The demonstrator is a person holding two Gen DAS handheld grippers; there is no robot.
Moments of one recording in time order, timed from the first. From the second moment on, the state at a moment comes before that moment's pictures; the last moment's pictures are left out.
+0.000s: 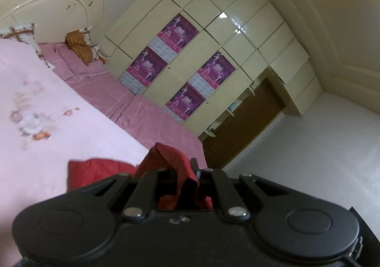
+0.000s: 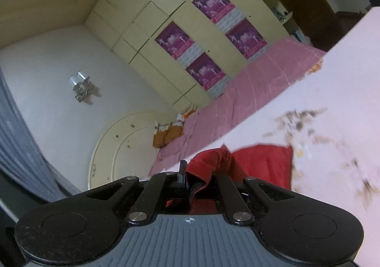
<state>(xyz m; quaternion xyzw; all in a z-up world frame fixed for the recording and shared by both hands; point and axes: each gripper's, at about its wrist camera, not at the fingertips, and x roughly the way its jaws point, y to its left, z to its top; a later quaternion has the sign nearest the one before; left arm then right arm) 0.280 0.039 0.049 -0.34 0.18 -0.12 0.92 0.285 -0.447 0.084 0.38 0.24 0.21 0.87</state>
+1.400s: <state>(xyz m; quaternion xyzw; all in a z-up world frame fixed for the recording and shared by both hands) 0.506 -0.003 -0.063 -0.09 0.33 -0.06 0.94 0.532 -0.371 -0.079 0.15 0.33 0.08 0.93</state>
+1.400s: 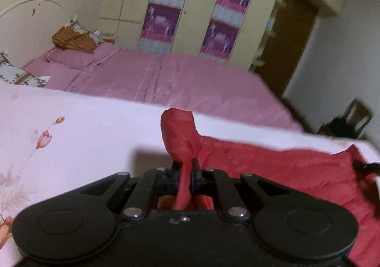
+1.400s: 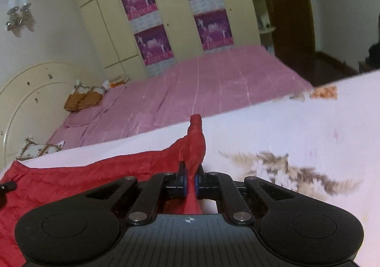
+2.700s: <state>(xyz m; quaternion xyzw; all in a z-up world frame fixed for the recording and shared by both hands) 0.274 0.025 -0.059 -0.22 0.31 0.06 0.92 0.301 -0.390 -0.072 0.31 0.34 0.00 0.89</state>
